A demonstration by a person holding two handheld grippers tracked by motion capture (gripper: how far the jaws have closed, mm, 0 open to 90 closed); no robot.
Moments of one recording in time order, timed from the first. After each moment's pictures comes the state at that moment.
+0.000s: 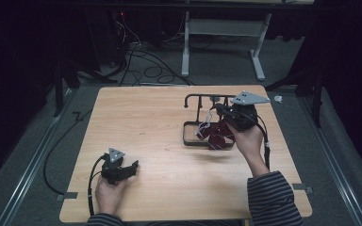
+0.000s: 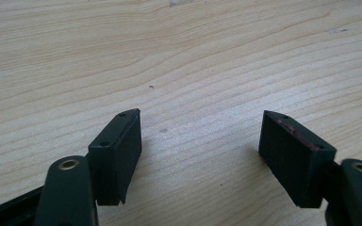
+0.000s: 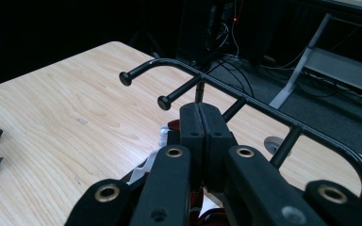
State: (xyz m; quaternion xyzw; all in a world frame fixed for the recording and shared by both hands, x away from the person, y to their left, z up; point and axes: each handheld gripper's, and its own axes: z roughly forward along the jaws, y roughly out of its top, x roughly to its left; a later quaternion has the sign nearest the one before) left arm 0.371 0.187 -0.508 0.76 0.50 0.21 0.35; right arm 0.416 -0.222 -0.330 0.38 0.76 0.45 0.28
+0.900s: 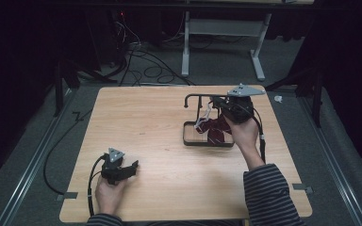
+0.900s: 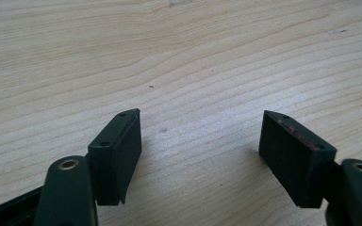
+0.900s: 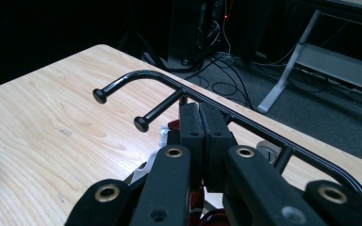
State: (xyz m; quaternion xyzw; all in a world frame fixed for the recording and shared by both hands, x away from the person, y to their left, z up) left arm 0.371 0.188 -0.507 0.76 0.50 0.21 0.35; right arm 0.439 -0.217 -0.328 0.40 0.75 0.44 0.28
